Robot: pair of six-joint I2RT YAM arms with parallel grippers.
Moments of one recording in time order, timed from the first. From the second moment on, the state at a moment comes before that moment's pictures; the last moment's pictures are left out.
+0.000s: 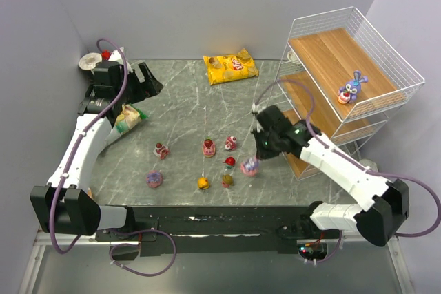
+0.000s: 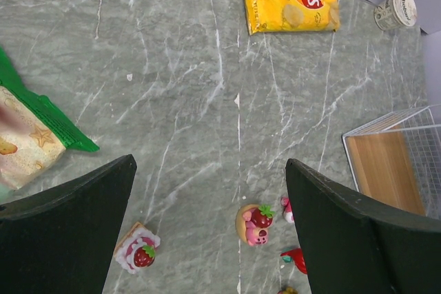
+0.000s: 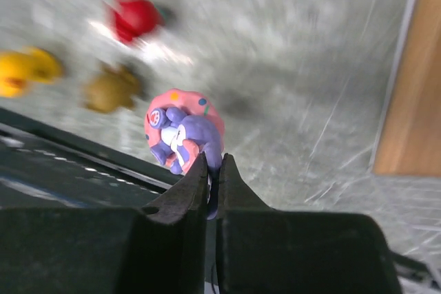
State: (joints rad) left arm -0.08 1.30 1.26 -0.43 0.19 -0.44; right arm 0.66 1.21 1.04 -0.91 0.05 0.36
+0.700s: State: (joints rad) left arm -0.08 1.33 1.31 -0.37 0.24 -0.47; right arm 0.66 1.27 2.02 -1.11 -0.02 -0.03
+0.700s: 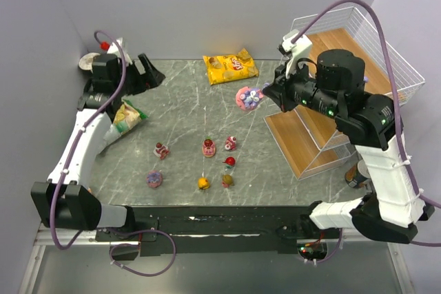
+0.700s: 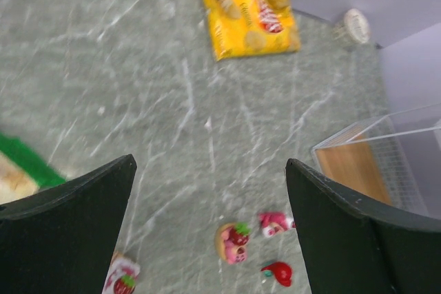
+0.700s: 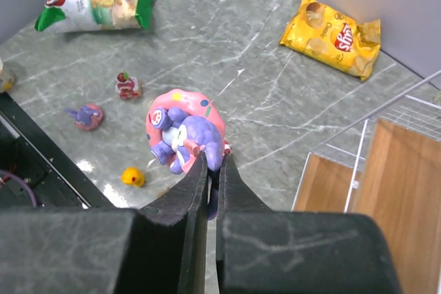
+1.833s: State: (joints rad) left arm -0.85 1.40 1.68 -0.32 0.47 0.07; right arm 0.66 1.46 2.34 -1.40 -0.13 0.20
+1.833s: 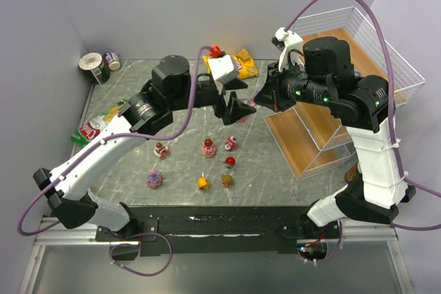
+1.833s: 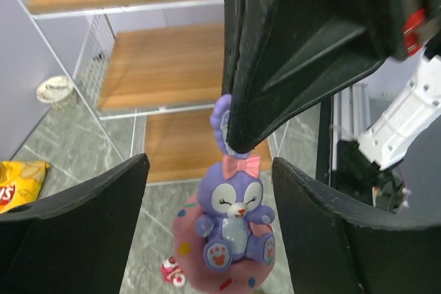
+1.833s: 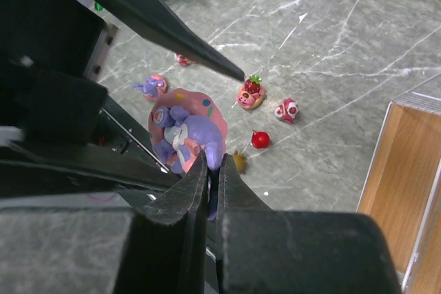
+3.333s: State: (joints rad) left arm -0.90 1.66 1.91 -0.26 0.33 -0.11; right arm 0.66 1.20 2.14 -1.02 0.25 0.21
